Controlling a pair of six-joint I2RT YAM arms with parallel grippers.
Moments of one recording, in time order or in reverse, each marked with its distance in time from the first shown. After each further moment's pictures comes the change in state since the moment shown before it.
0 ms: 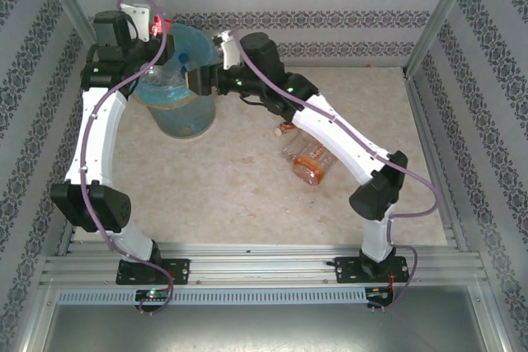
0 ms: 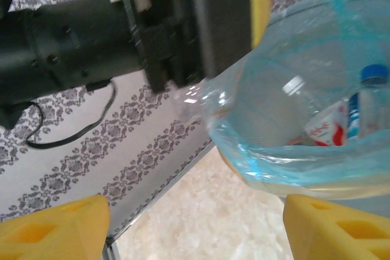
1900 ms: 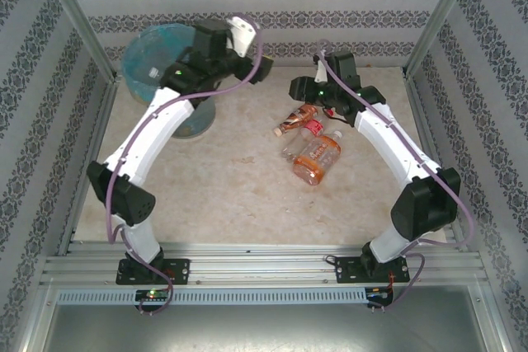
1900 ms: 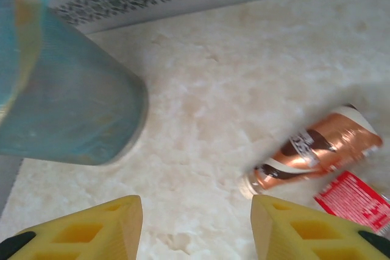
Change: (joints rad) left arm -0.542 0.155 0.143 -0.011 -0.117 0.127; right arm -0.460 -0.355 -0.654 -0.097 0.112 0.005
